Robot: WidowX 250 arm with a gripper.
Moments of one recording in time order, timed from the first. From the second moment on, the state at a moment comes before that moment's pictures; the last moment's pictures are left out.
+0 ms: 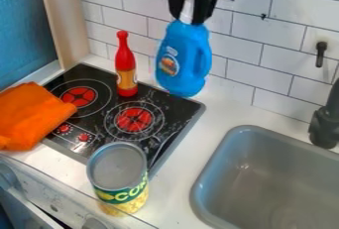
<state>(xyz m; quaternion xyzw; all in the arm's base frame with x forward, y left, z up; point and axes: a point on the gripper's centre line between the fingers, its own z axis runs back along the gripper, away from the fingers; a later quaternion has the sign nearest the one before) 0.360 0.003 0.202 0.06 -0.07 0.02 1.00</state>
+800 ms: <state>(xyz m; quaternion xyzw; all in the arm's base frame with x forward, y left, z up) 0.342 0.056 0.177 0.05 -0.01 0.06 1.00</state>
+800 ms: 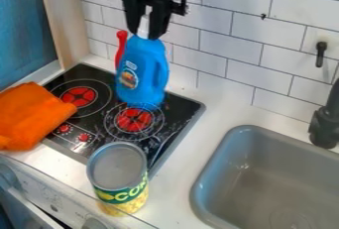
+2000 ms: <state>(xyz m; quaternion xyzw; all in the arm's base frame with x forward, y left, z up) 0.325 0.082 0.140 -0.01 -0.05 0.06 1.00</state>
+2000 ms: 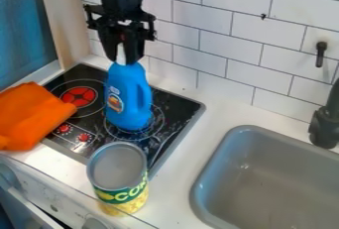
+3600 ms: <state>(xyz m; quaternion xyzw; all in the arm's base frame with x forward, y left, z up) 0.277 0.078 0.192 -0.02 -0.05 0.07 1.00</state>
